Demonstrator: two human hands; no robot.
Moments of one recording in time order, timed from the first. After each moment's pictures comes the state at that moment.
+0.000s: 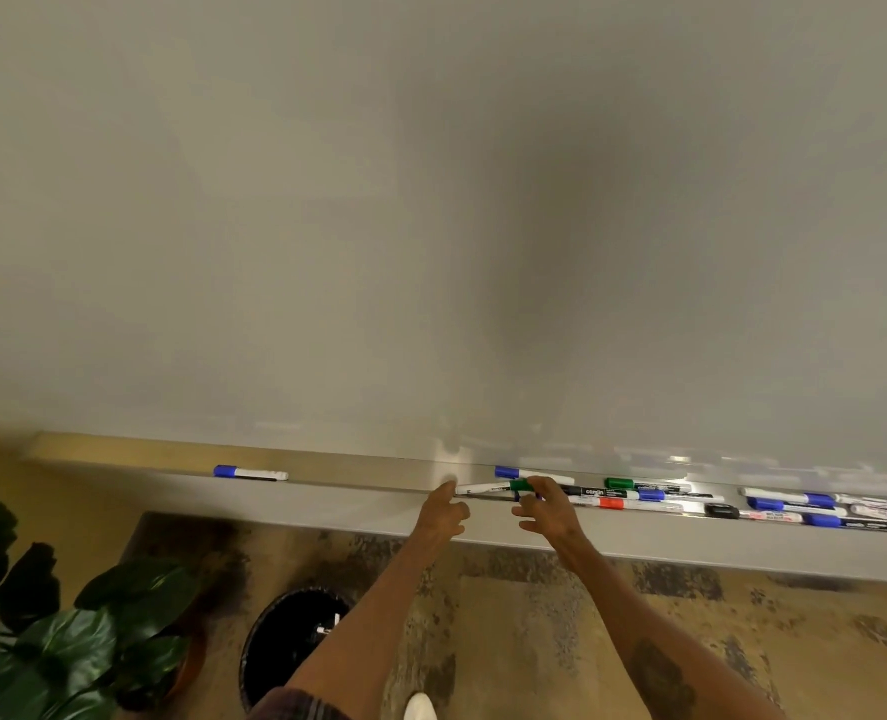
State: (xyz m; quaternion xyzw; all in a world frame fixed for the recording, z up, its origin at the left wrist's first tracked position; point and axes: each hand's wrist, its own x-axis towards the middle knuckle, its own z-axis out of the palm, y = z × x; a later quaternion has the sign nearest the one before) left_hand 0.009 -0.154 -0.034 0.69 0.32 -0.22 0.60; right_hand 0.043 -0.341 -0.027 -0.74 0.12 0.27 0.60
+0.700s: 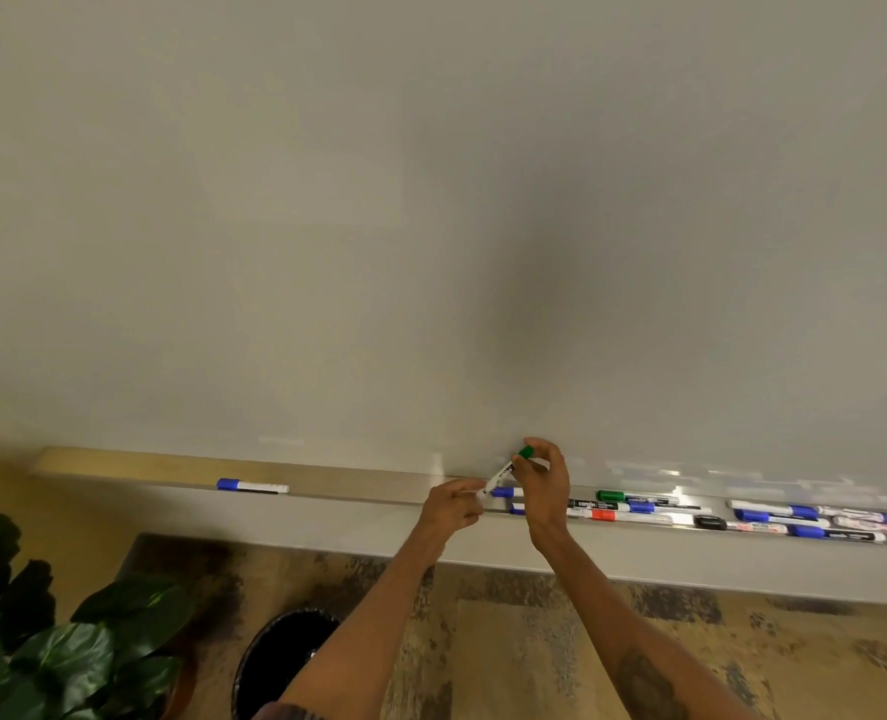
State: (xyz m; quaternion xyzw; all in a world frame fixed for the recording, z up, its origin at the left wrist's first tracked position) left_hand 0.014 -0.166 0.014 0.62 0.30 -0.17 0.70; right_hand 0.047 -0.307 0.034 -0.71 0.11 -0.01 0.70
